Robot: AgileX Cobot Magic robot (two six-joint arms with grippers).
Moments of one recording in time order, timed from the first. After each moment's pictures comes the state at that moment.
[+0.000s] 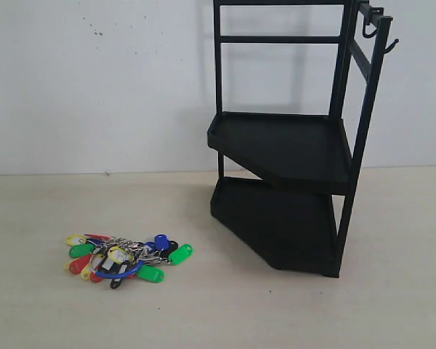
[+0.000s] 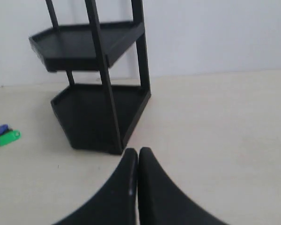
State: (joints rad) left arm 0.05 0.00 0.00 -0.07 0.33 0.09; right arm 0.01 0.01 0.00 0.13 0.21 0.00
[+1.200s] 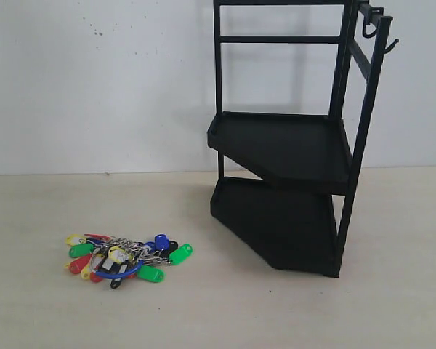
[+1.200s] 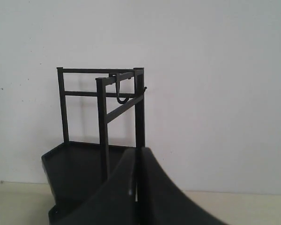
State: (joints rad) left arm 0.05 0.00 0.00 -0.07 0.33 0.09; right arm 0.01 0.24 -0.39 0.15 0.10 -0.10
